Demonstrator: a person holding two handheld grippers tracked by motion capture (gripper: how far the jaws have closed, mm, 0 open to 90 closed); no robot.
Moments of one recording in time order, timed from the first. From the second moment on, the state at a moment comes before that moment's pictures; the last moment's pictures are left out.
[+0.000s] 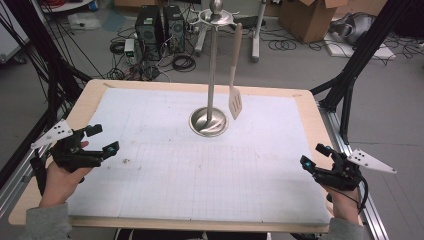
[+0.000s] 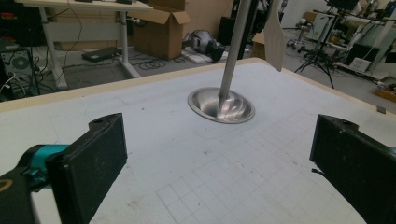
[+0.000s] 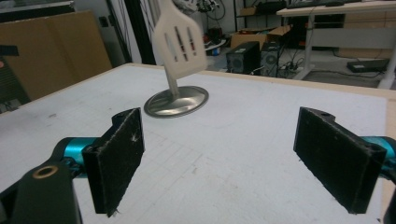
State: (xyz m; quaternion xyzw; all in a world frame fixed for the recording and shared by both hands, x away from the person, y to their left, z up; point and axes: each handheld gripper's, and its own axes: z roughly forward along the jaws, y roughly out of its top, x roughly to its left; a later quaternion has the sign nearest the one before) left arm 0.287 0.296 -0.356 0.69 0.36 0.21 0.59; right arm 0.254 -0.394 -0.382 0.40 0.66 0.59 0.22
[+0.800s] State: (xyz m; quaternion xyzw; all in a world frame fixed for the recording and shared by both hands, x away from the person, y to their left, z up) left arm 0.287 0.307 -0.373 0.69 0.37 0.21 0.59; right arm 0.255 -0.411 -0.390 0.41 0.66 0.58 0.24
